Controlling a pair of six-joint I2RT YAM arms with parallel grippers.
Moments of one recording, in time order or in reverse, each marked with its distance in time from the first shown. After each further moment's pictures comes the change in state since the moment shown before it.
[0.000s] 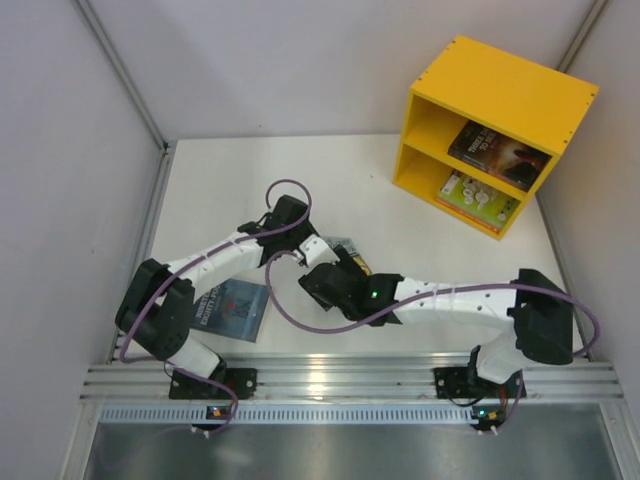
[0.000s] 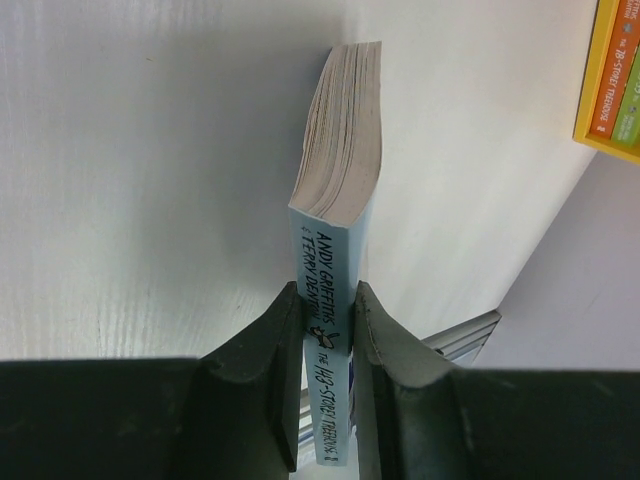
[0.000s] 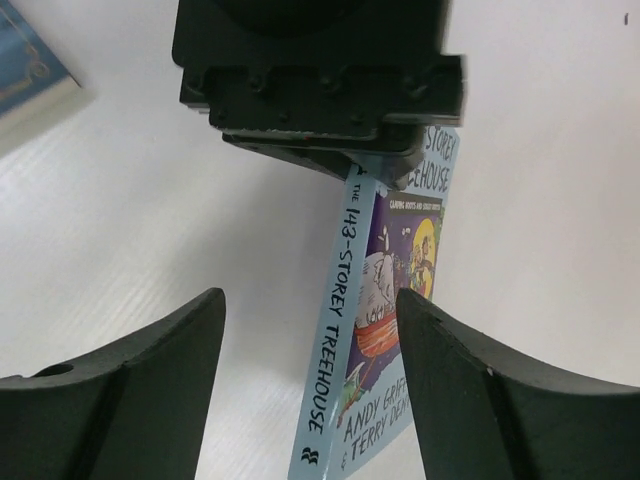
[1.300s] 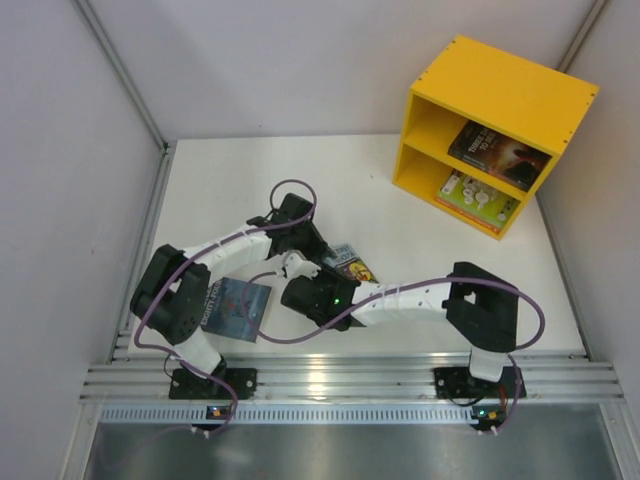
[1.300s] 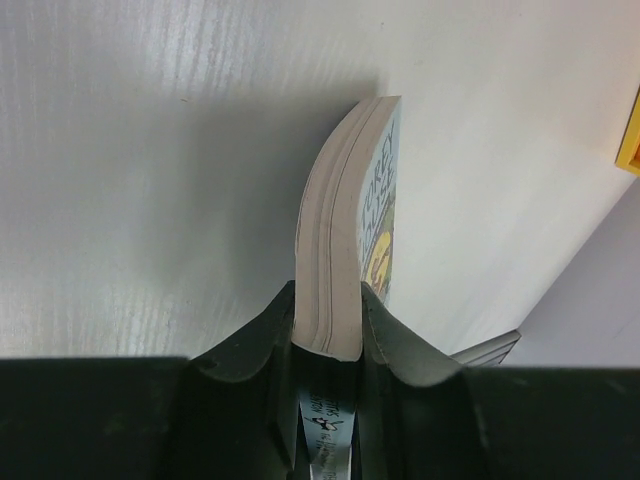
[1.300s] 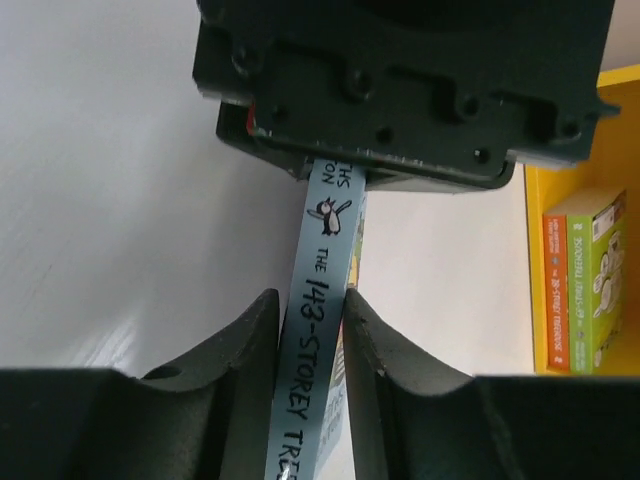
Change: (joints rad) left arm 0.010 0.110 0.063 -0.025 0.001 0.011; right arm 0.044 0.269 0.077 -0.017 0.277 -0.154
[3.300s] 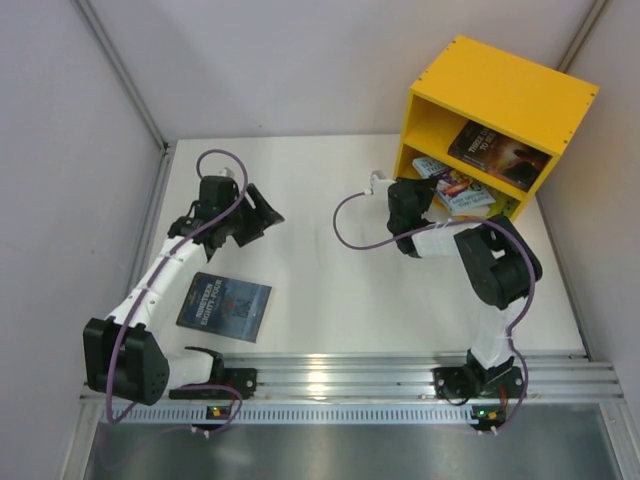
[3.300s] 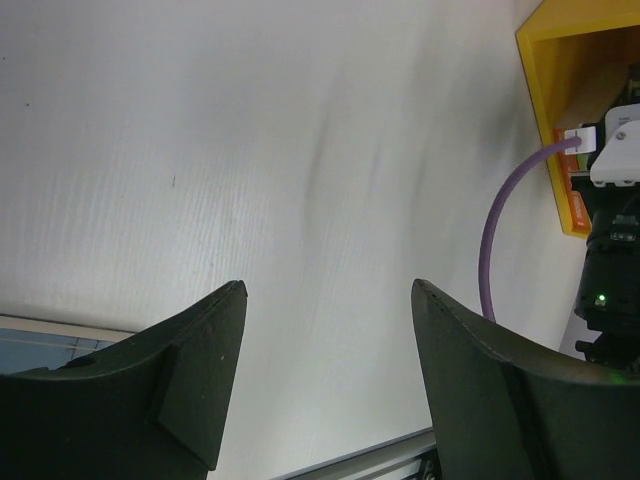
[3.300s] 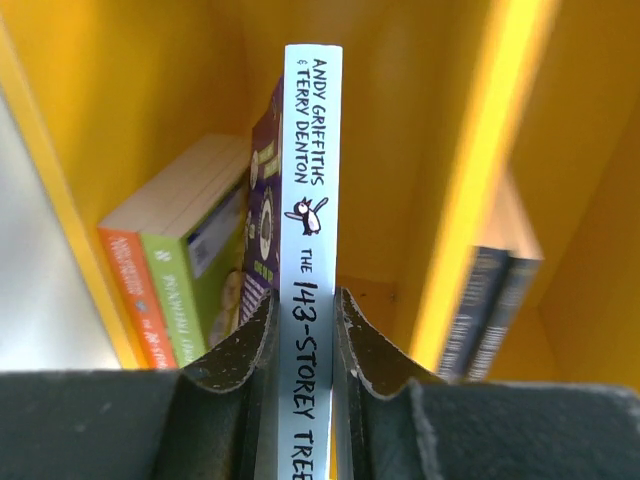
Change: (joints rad) left arm 0.351 -0.395 -0.025 -0.153 -0.021 0.373; right arm -0.799 0.103 -0.156 0.996 -0.034 -1.361
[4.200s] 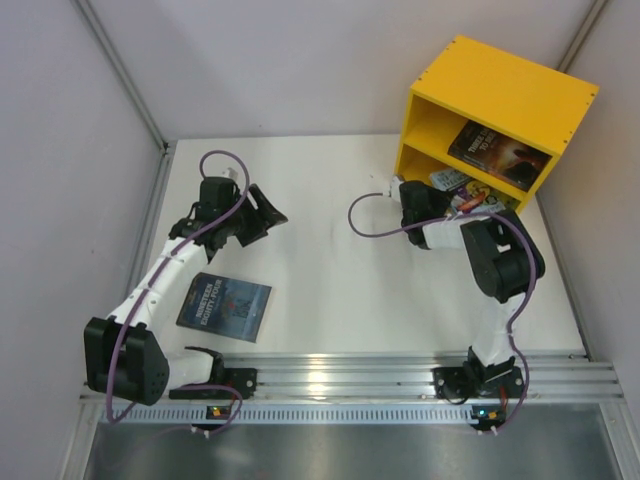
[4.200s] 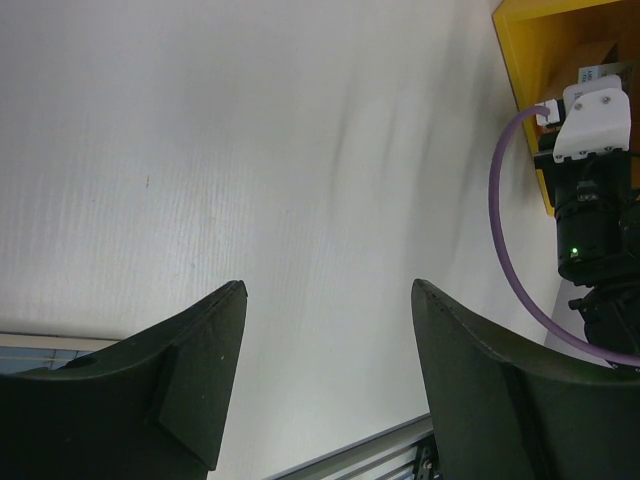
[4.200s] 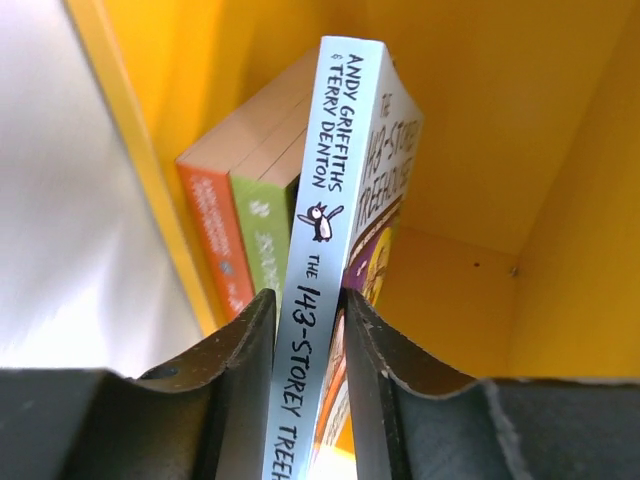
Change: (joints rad) left arm 0.000 -0.004 -0.033 0.053 0.059 0.006; right arm -0.127 0.055 0.018 -0.250 -0.046 0.255
